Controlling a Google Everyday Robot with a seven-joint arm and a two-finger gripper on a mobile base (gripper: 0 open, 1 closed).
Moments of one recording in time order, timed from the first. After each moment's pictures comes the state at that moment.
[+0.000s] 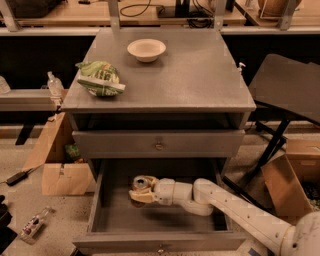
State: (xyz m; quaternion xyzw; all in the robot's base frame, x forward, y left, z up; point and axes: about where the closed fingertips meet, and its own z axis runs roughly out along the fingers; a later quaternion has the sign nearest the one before) arm 0.568 0.076 0.480 -0.40 0.62 0.47 0.49
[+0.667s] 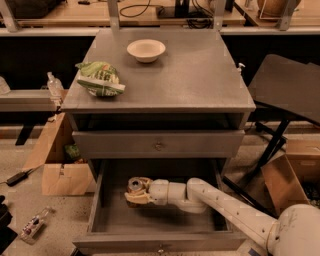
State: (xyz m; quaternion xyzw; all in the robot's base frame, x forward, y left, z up) arm 0.573 0.102 0.455 -0.43 0.59 0.48 0.49
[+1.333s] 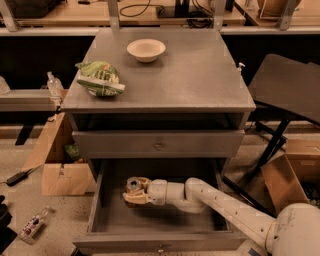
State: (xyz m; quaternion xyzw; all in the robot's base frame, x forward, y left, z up) arm 0.571 0.106 0.456 -0.43 0.59 0.48 0.49
